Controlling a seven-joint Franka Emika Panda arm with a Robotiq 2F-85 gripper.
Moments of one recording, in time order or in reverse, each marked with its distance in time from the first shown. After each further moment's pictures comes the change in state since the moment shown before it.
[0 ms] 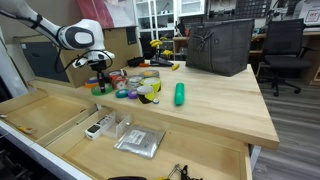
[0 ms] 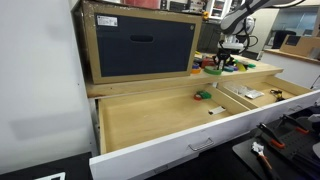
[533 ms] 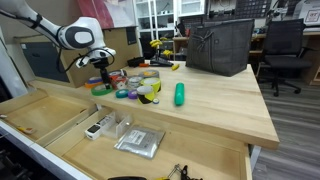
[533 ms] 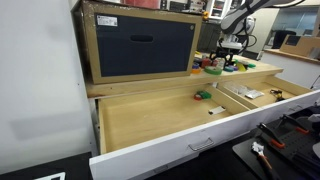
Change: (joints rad) arm 0.001 -0.008 -0.005 -0.006 -0.005 0.122 -0.013
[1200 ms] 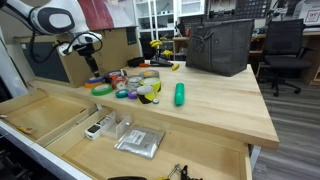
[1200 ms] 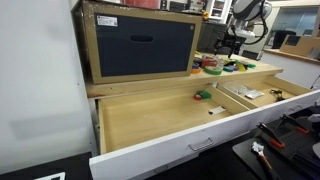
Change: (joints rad) arm -0.011 -0.273 0.053 -0.222 0.021 0.054 -0.191
